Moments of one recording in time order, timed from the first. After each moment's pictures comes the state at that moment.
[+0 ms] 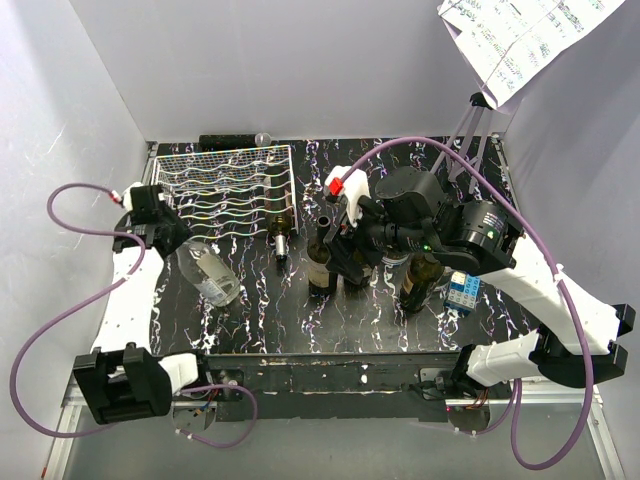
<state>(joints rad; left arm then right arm) 0.18 1.17 1.01 -0.70 -0.12 -0.60 1.10 1.31 1.80 -1.06 -0.07 0.02</state>
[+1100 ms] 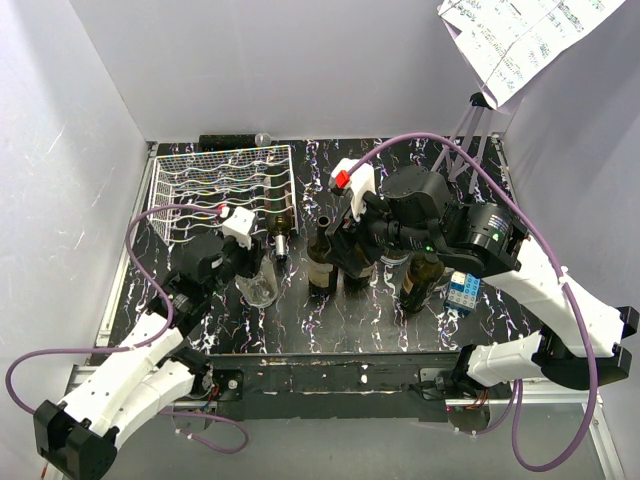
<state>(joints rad) -0.53 0.78 0.65 -0.22 -0.05 0.01 1.10 1.30 1.78 -1.01 -0.01 0.04</state>
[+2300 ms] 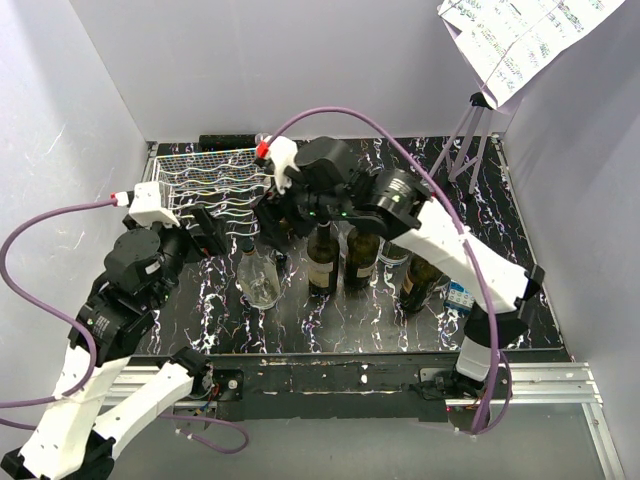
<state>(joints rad) -0.53 0.65 1.14 -0.68 -0.38 -0.32 1.11 1.72 2.20 -1.00 -0.07 0.13</state>
